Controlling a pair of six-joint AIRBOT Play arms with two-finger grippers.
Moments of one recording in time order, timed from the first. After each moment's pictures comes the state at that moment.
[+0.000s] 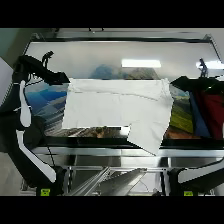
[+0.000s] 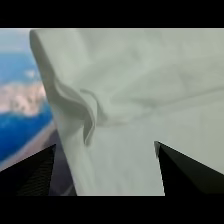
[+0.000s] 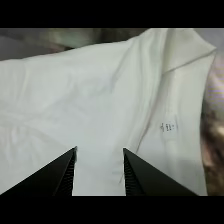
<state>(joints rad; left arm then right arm) 0.21 -2.01 1.99 -2.05 1.46 1.95 -0.40 -1.74 1.47 -0.63 1.17 0.96</state>
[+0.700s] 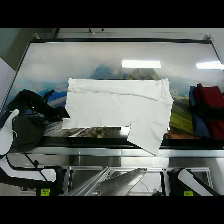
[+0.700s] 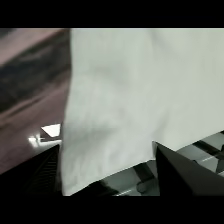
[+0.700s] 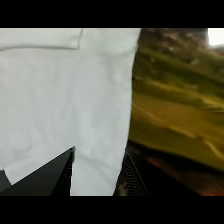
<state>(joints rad) 0.27 -1.56 1.01 -2.03 1.31 1.98 -0.68 -1.14 0.84 -0.80 1.25 0.99</state>
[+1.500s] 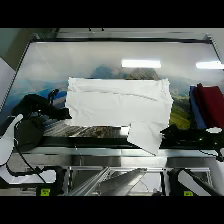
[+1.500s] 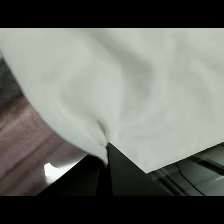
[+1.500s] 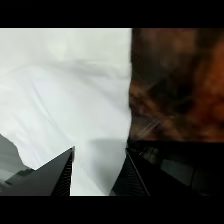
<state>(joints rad) 0.21 -1.47 0.92 -2.09 1.15 2.05 -0.49 -1.16 0.40 -0.72 1.13 1.05</state>
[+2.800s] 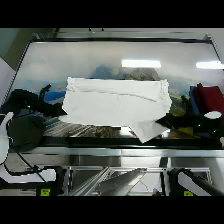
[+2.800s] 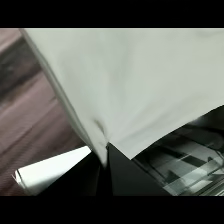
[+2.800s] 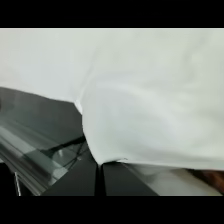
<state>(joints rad) 0.33 -1.46 1.05 -2.18 1.36 2.07 -0.31 -1.18 0.67 -0.61 1.24 0.99</state>
